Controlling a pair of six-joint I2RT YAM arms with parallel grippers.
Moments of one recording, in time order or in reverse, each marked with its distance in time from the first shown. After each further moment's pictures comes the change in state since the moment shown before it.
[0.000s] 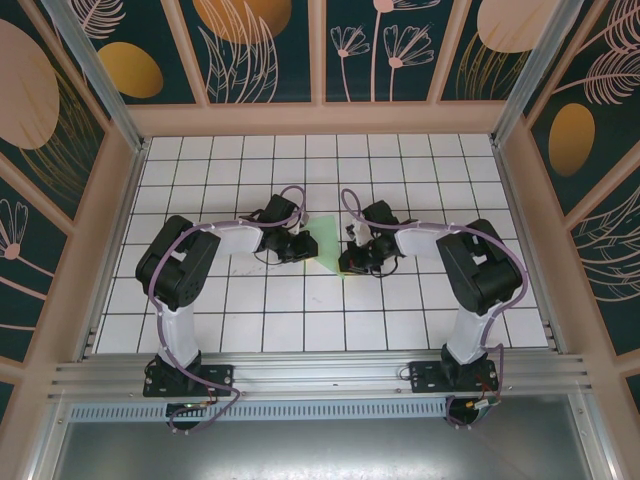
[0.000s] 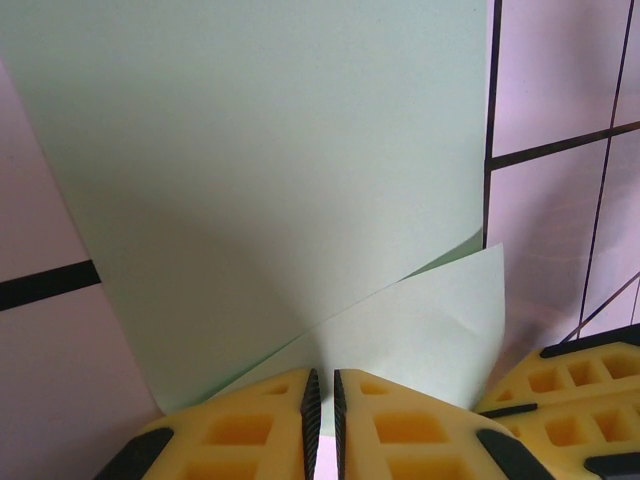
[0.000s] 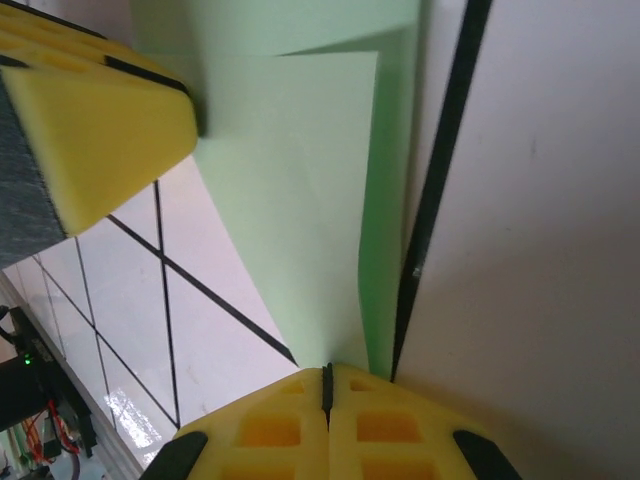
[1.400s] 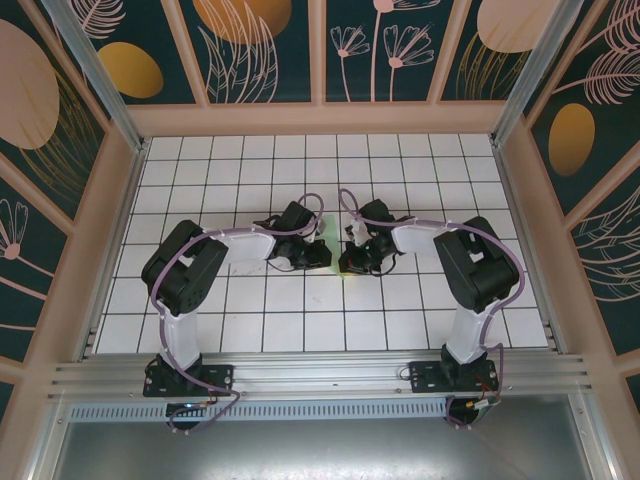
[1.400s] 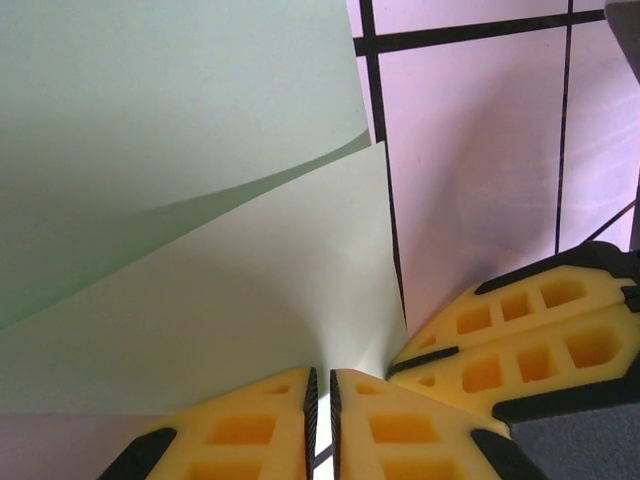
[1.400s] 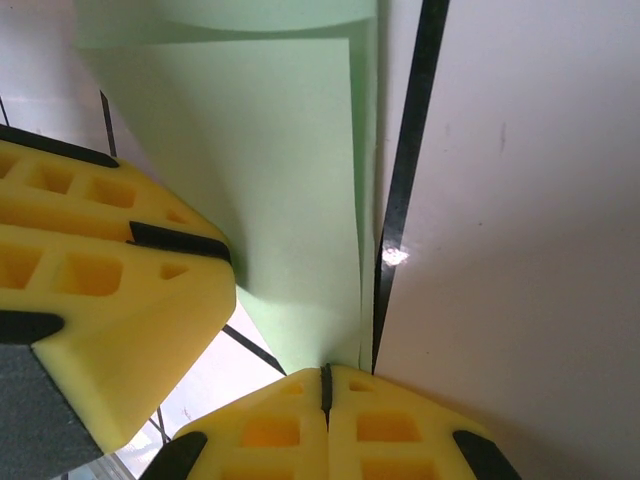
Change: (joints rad) left arm -0.115 -0.009 0.016 -0.010 -0.026 -0.001; right arm 0.009 0.025 0.047 -0.082 0.043 -0.004
